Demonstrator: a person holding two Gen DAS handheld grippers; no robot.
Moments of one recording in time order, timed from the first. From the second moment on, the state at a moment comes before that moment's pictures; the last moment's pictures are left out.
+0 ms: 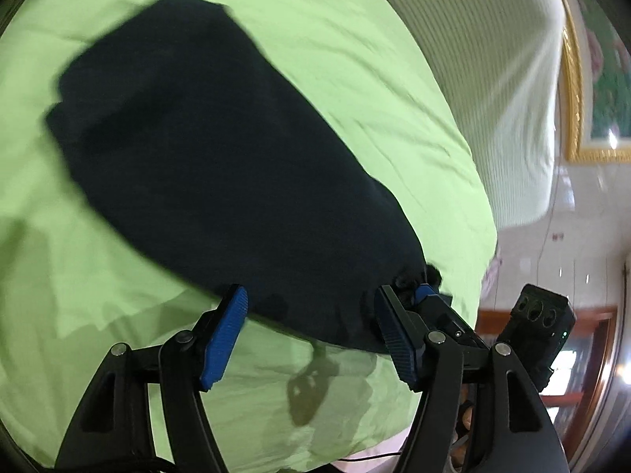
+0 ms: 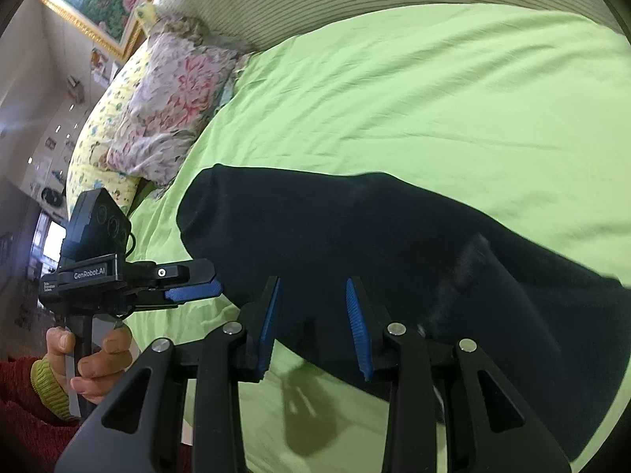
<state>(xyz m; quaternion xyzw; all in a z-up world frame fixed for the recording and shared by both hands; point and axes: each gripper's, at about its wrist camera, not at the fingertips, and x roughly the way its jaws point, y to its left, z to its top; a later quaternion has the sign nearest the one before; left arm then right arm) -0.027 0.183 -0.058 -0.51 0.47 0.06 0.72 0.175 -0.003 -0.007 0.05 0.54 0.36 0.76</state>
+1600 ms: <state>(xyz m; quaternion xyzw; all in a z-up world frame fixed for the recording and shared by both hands) -0.066 0.262 -0.096 -0.53 0.42 0.22 0.70 0.272 0.258 -0.070 -0.18 0.59 0.56 0.56</state>
